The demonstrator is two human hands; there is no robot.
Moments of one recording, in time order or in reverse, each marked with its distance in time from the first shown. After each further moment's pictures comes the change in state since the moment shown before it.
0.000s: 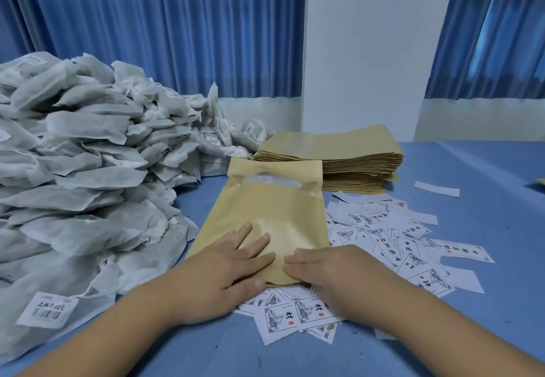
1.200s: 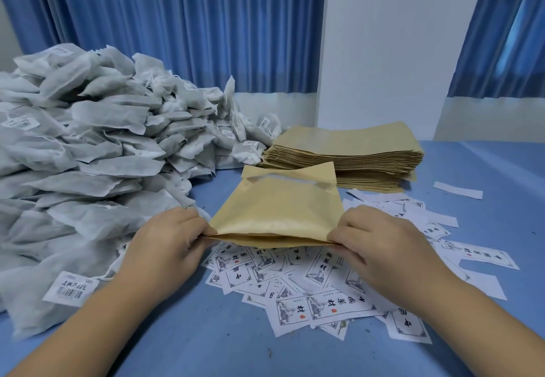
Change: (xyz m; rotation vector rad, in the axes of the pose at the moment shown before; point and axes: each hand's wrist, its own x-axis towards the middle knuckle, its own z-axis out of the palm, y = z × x) left_hand -0.047 -0.012 -0.025 0.157 0.711 -0.194; right_hand -0.017 0.004 -0.034 -0.100 0.521 0.028
